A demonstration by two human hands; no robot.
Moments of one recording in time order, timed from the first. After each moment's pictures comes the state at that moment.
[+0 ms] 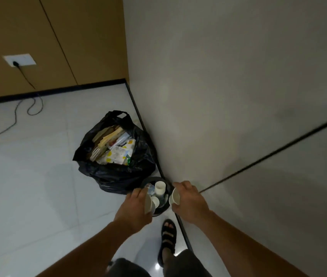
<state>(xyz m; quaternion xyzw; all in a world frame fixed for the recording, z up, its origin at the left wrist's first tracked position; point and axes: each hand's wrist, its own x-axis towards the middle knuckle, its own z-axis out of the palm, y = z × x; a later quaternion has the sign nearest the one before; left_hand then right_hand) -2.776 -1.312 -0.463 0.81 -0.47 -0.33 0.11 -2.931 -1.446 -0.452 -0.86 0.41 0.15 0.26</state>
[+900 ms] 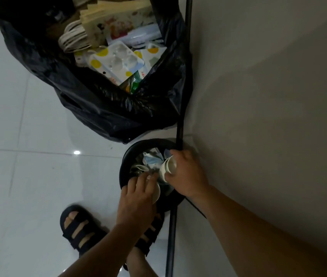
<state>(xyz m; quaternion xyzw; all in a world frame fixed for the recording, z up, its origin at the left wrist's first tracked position) -2.815 -1.406 -0.905 0.89 -0.33 -0.31 0.11 -2.826 -1.578 -0.888 -0.87 0.30 0.29 0.27</state>
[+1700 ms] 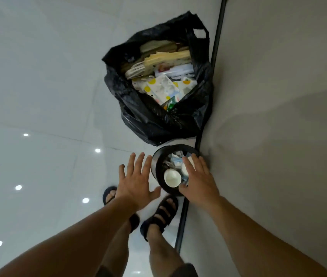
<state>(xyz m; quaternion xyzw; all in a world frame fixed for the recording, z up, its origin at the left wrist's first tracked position) -2.754 -1.310 -0.773 0.91 -0.26 -0.32 0.06 -2.824 -1.506 -0.740 -0.91 0.19 0.32 0.19</state>
